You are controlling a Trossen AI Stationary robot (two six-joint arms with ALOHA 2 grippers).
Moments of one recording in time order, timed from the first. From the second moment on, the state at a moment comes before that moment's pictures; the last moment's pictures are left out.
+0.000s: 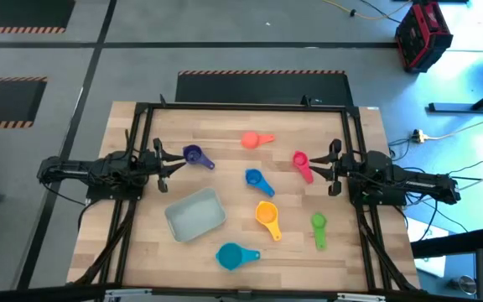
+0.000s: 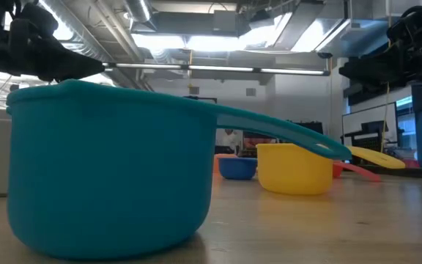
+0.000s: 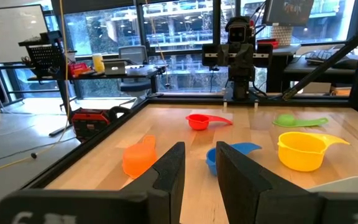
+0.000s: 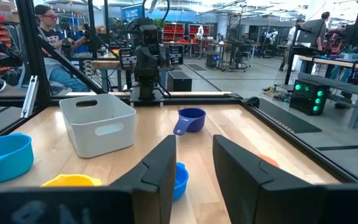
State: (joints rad) left arm -0.02 0.01 0.01 0.06 -0.28 0.06; right arm -0.14 0.00 0.01 0.02 -0.02 -0.03
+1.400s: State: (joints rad) left arm -0.02 0.01 0.01 0.06 -0.34 0.06; right arm -0.14 0.00 0.01 0.05 0.16 0.21
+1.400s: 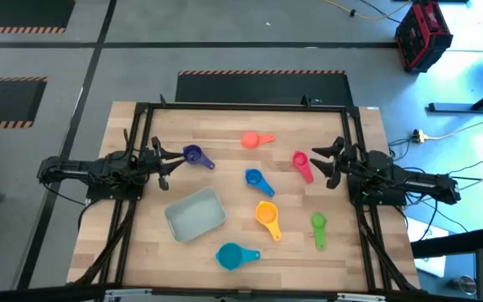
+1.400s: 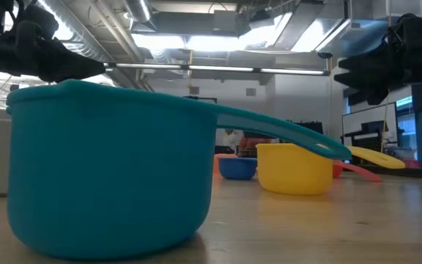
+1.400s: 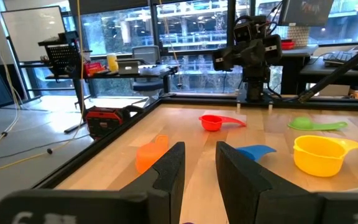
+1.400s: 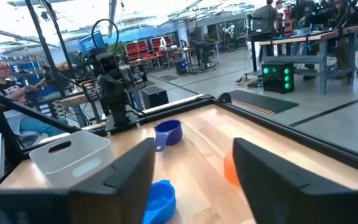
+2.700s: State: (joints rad) left arm -0.02 0.01 0.01 0.06 -0.34 0.06; right arm 0.17 0.88 0.63 0.12 -0.06 0.14
